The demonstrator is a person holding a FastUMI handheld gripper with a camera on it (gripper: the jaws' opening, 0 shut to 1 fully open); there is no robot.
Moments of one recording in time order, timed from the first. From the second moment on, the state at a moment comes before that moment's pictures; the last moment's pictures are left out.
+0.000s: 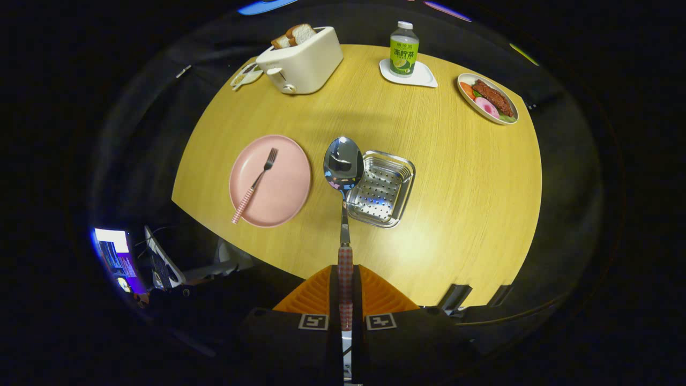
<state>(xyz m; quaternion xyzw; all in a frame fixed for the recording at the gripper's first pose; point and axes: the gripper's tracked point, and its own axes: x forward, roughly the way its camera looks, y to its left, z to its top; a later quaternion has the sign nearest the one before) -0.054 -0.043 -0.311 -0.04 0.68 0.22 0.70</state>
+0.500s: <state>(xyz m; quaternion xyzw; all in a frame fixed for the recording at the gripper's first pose) -0.042 -0.081 -0.340 -0.16 0.79 0.20 0.56</state>
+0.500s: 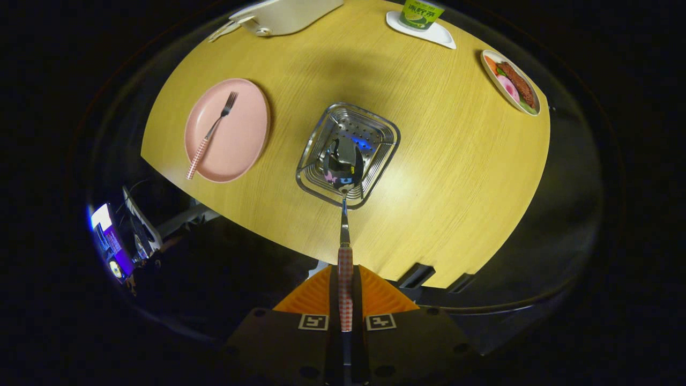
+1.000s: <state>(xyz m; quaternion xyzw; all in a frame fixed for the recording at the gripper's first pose) -0.020 -0.071 -0.365 -0.18 0.83 0.18 0.50</state>
